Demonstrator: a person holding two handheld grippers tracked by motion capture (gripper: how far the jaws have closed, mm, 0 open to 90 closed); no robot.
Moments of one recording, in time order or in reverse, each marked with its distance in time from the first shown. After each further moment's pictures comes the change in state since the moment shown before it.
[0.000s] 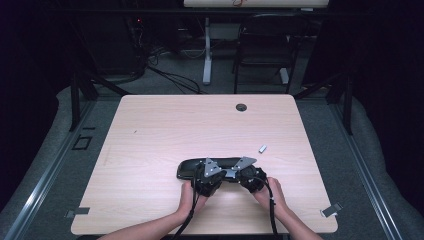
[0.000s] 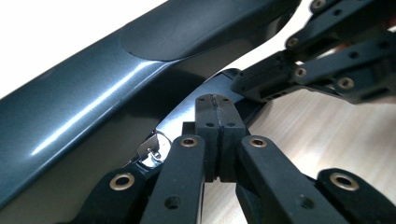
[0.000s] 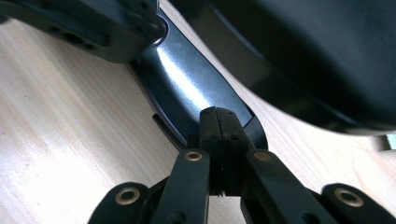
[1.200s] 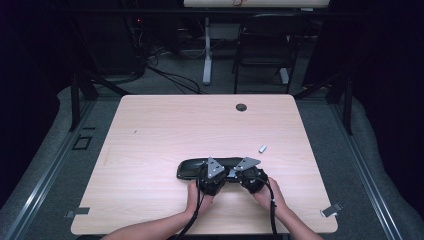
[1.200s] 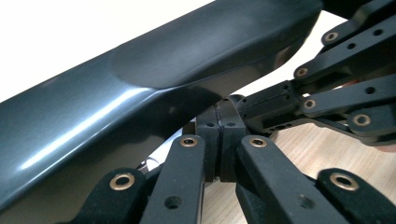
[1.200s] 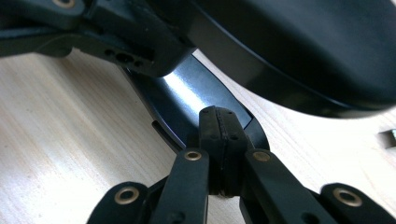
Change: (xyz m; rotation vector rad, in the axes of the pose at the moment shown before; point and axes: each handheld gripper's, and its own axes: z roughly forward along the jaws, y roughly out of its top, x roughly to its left) left arm -0.007 -0.001 0.014 -0.103 0.039 -0.035; right arm -0.002 -0.006 0.001 -0.051 0.005 0.058
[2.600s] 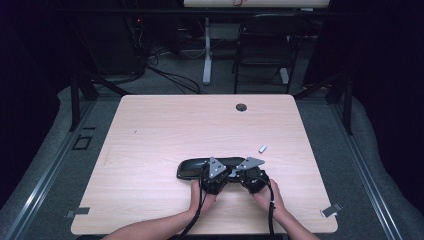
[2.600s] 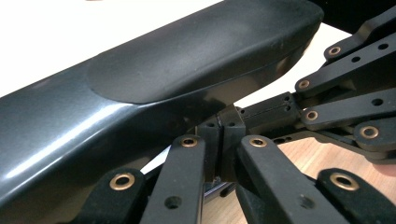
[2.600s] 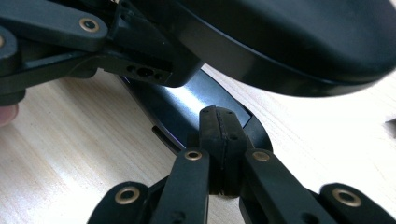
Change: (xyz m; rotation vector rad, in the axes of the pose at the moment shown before) left arm -0.001 -0.001 0.010 -0.036 -0.011 -0.017; right arm -0.001 -0.005 0.000 -0.029 0.008 0.086
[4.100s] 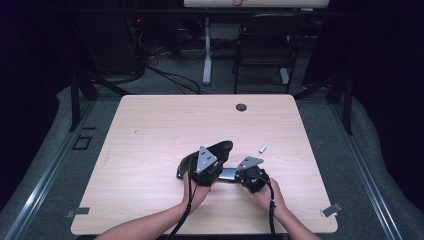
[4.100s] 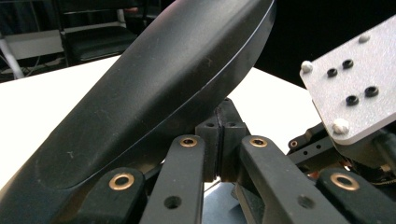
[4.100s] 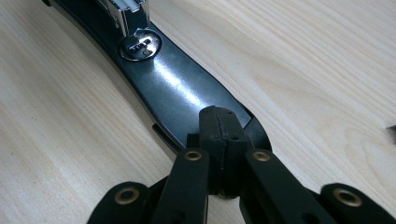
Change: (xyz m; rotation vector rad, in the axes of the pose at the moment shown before) left arm 0.011 0.040 -0.044 -0.188 0.001 0.024; right arm -0.002 0.002 0.001 0.008 0.016 -0.036
